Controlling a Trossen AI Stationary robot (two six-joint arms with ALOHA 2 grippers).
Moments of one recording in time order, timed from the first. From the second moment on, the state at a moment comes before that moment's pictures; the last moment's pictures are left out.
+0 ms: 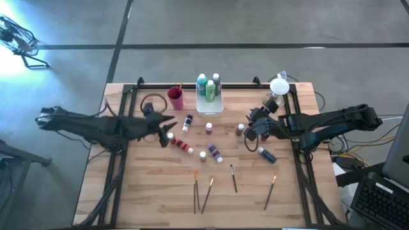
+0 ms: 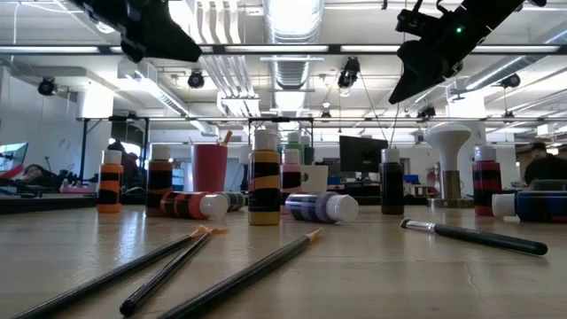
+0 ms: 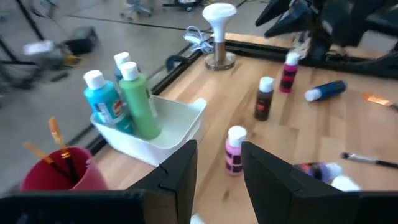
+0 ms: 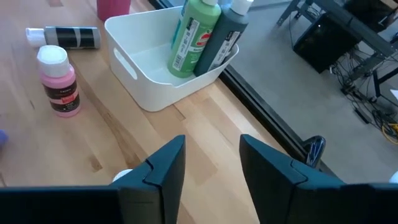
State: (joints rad) left arm -0.15 0.85 0.70 -0.23 -0.61 -0.20; right arm 0.07 1.10 0.78 -0.52 0.78 0.32
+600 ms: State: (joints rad) left arm -0.26 0.85 0.78 -0.91 -0.76 -0.73; right arm 0.07 1.10 0.78 -0.48 0.77 0.32
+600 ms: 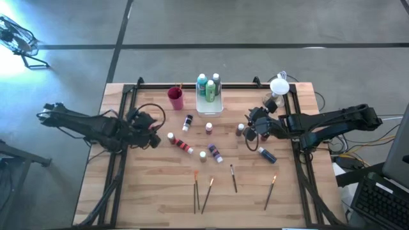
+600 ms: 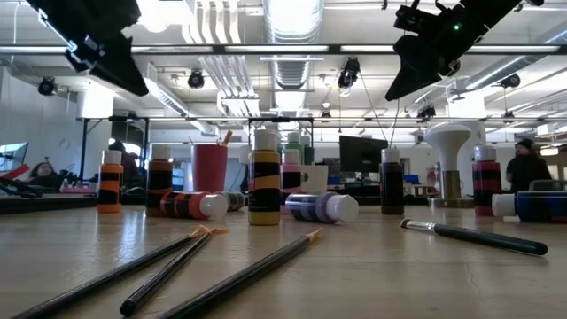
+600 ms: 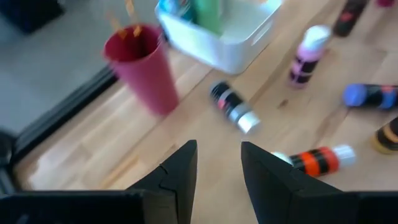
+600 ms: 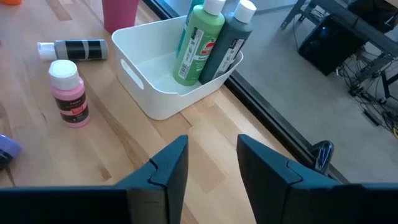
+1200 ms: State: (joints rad) left arm -0.22 0.87 0.78 -1.21 -0.71 -1.10; right arm 0.06 1.10 0.78 -0.46 0.77 0.33
